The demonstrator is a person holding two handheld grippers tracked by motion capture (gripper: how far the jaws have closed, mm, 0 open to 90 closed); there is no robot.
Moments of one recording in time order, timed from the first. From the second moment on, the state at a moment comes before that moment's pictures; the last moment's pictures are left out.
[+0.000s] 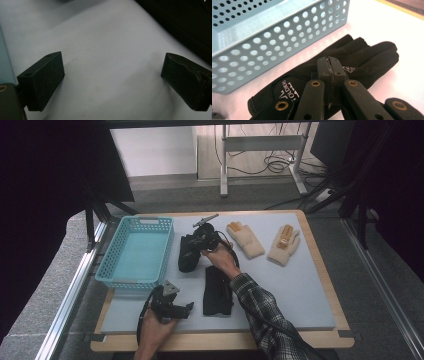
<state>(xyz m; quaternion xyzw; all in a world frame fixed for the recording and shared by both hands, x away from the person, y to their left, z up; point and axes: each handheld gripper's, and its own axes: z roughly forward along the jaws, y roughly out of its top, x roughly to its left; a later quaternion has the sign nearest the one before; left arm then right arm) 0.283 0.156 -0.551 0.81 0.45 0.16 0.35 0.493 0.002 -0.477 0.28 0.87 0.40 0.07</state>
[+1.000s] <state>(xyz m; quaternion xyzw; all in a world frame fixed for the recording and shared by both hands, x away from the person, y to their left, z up) 0.283 0.156 -0.551 0.81 0.45 0.16 0.35 0.393 -0.095 -0.430 0.28 0.85 0.44 0.10</state>
